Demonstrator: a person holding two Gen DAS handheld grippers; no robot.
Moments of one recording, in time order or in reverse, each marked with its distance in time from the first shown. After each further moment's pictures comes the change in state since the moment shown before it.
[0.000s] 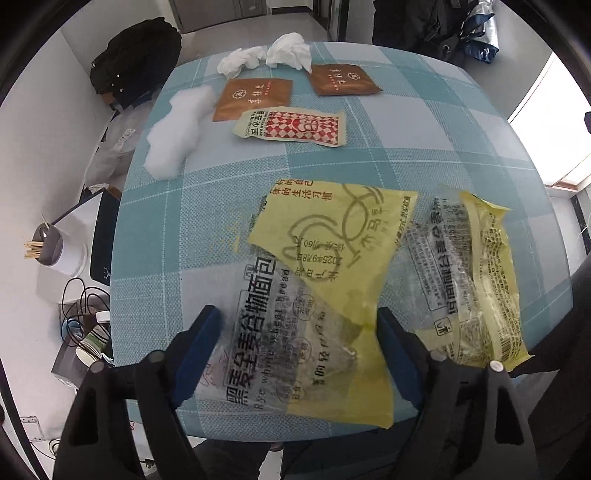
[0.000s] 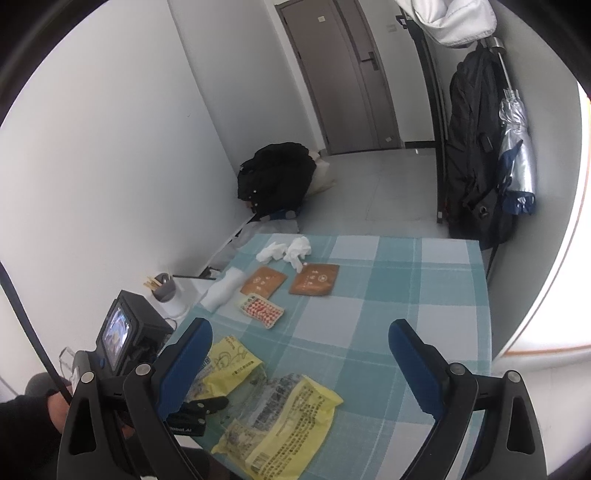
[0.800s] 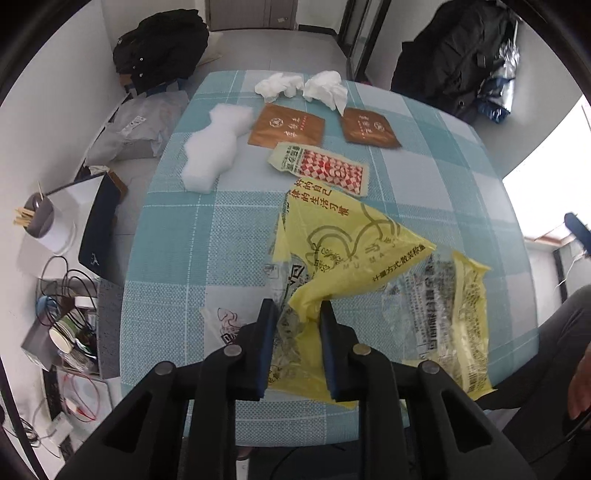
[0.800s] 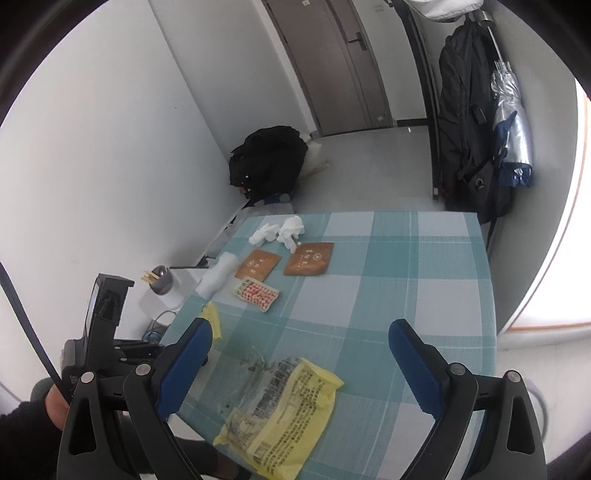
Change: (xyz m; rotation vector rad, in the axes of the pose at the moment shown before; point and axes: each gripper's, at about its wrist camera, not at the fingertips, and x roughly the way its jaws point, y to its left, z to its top) left arm -0.015 0.018 0.014 -0.178 -0.083 -0.115; right arm 0.010 -0.009 -0.007 0.063 0.078 -0.011
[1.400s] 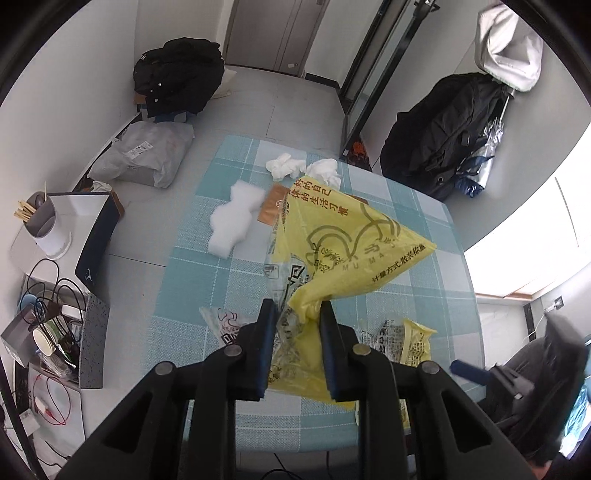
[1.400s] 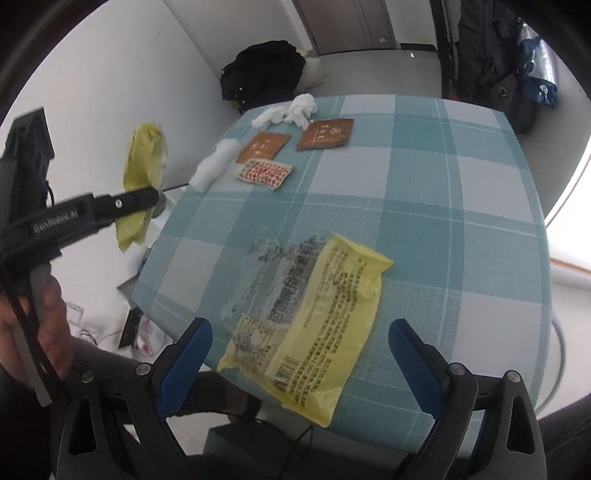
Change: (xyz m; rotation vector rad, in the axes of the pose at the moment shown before) left arm -0.047 0.020 0.013 -0.115 -0.188 -0.119; right arm 0.050 0.030 -0.063 0.004 0.331 -0.028
